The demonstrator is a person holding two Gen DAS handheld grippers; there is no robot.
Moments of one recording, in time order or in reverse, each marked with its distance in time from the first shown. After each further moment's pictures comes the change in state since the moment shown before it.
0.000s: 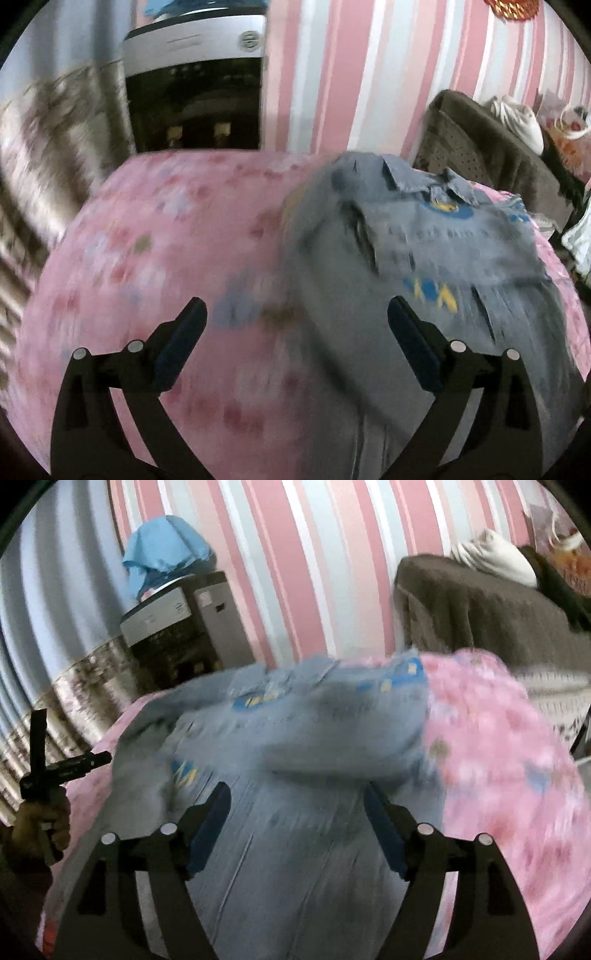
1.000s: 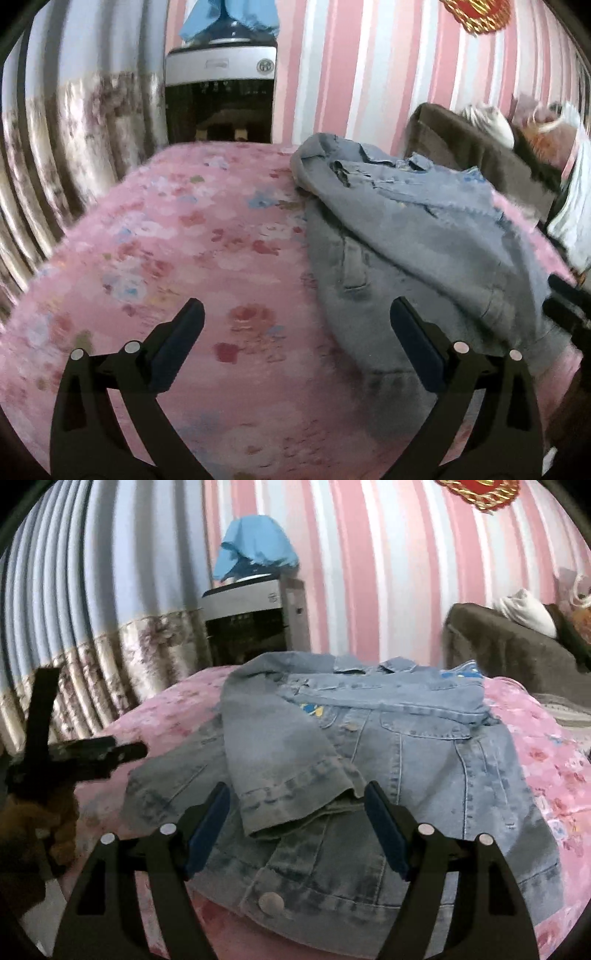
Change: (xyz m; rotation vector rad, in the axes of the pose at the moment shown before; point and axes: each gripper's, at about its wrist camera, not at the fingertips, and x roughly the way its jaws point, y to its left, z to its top) left arm -0.111 0.003 -0.136 0.036 -0.134 0.031; right arm -0.061 0.144 -0.124 -0.187 -0.143 0.029
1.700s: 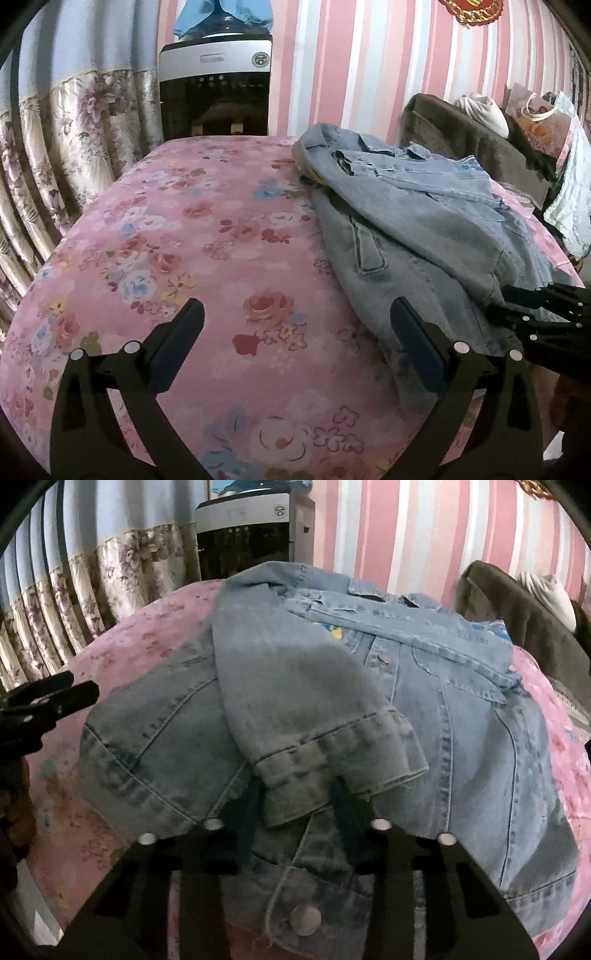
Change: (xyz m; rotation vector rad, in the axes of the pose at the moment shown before) left arm 0.005 0.017 -0.004 0.020 0.034 -0.048; right arm 0.069 0.031 -0.007 -0.105 0.319 -0.066
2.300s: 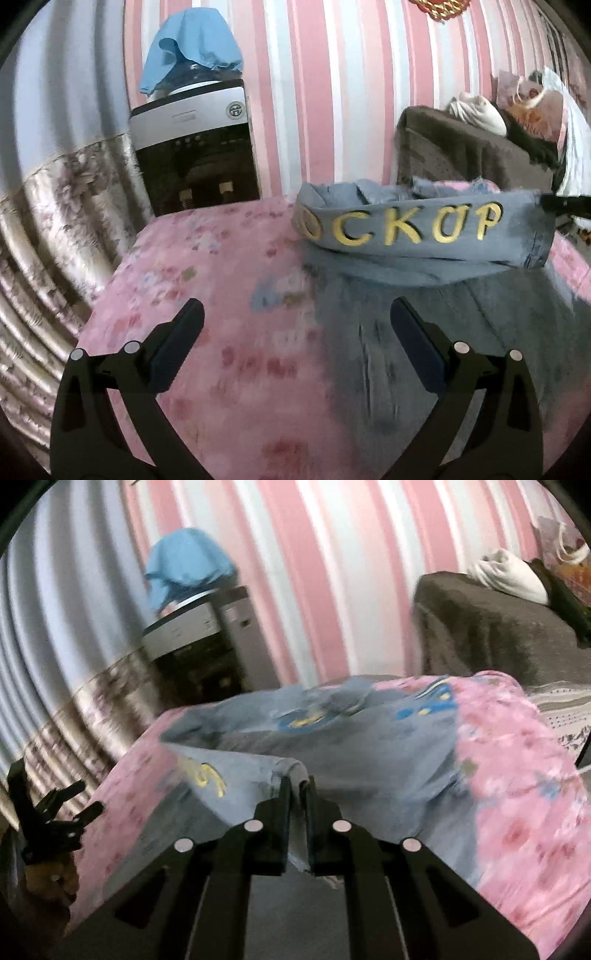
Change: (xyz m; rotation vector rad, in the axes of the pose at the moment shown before) left arm 0.034 -0.021 0.110 0.153 -0.107 0.040; right arm -0.034 -0.183 0.113 0.290 -0.232 0.099
